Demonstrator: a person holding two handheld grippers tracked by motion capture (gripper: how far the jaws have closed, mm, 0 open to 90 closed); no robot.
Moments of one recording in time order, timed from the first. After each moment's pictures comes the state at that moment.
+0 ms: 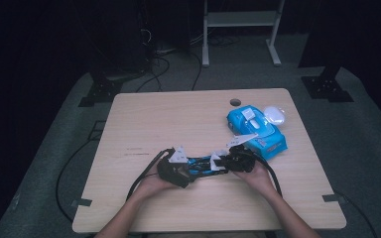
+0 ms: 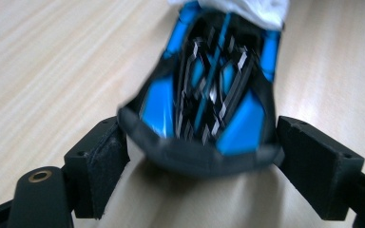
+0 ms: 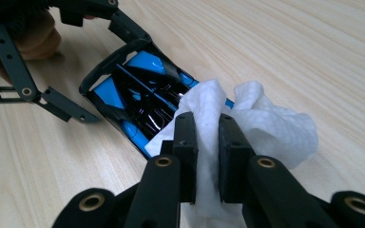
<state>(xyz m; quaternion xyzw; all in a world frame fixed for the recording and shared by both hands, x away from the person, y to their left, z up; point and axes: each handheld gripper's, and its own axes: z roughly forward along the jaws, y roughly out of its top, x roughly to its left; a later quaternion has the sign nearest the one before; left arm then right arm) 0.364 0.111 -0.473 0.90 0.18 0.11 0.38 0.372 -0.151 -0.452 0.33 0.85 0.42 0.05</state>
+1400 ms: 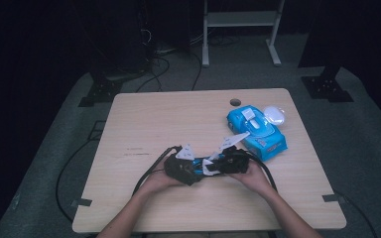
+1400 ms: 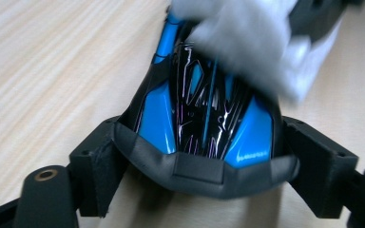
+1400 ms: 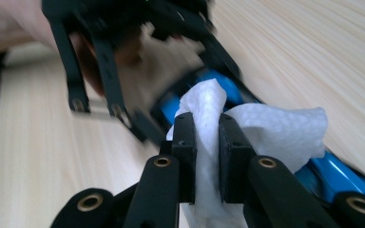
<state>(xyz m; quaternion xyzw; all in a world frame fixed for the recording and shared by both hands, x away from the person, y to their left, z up) 0.375 0.093 -0.477 0.91 0.17 0.06 0.39 0.369 -0.131 -0.442 0.25 0.87 0.42 0.00</state>
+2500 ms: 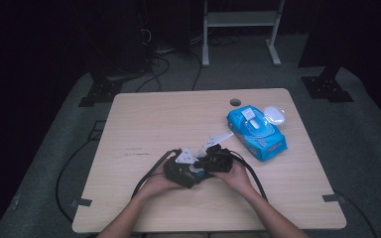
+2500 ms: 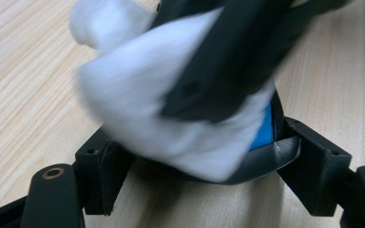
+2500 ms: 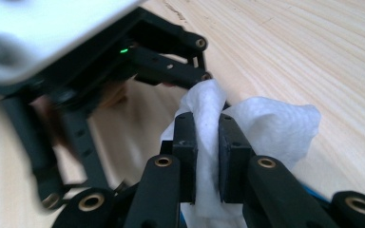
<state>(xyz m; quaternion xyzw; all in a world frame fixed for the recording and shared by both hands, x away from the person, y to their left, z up) 0.365 0.095 -0.478 0.91 0.17 0.08 0.38 0.373 -0.086 -0.445 0.28 0.86 0.43 0.02</state>
